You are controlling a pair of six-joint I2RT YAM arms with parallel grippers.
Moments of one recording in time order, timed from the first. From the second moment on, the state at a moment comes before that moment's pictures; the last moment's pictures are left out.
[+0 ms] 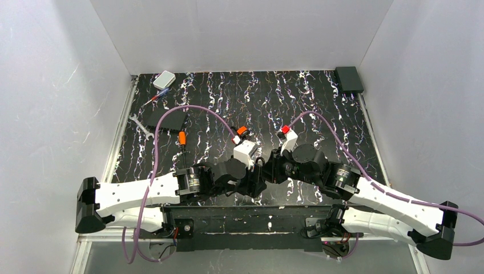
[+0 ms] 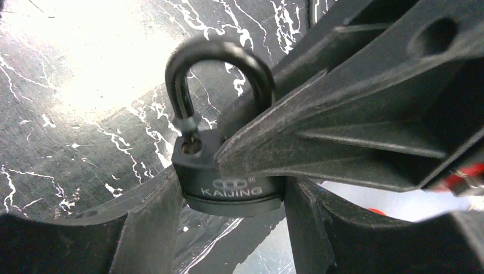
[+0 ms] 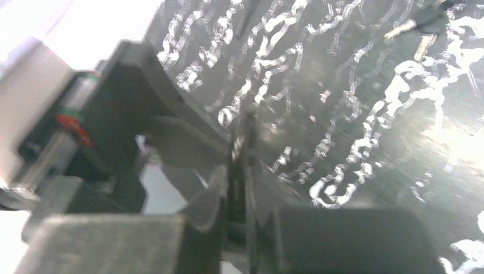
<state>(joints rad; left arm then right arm) -1.32 1.14 0.94 -0.42 -0.30 -0.73 1.11 0.84 0.79 -0.39 0.02 0.68</state>
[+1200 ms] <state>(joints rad) -1.32 0.84 0.74 -0.07 -0.26 -0.69 1.12 0.51 0.70 -0.37 0.11 0.70</state>
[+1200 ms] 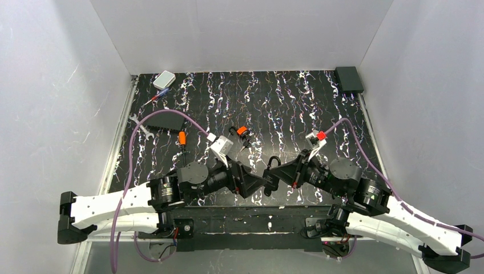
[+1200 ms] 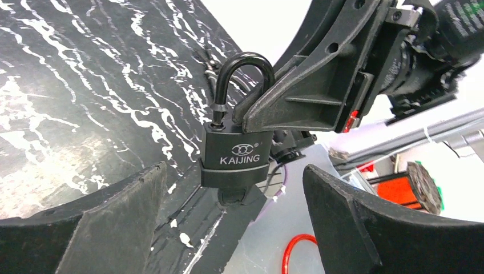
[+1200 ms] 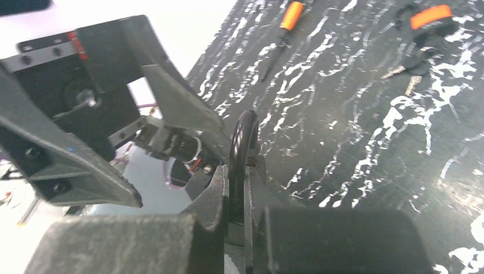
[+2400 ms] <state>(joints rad) -1.32 0.98 0.78 0.14 0.09 -0.67 1.12 0.35 0.66 -0.17 -0.11 0.64</state>
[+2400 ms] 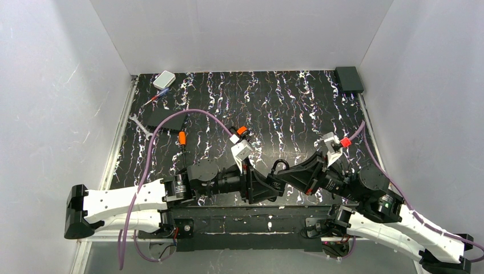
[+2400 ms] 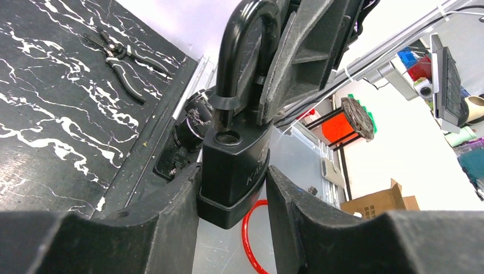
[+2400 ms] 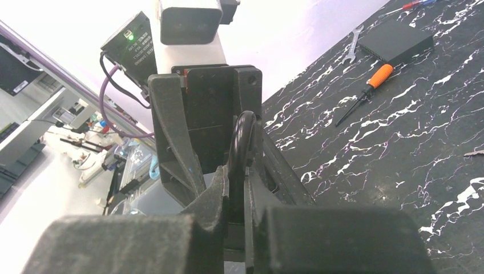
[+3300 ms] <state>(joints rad) -1.31 0.98 0.71 0.07 -0.02 -0.68 1.12 0.44 0.85 -0.46 0.10 0.52</state>
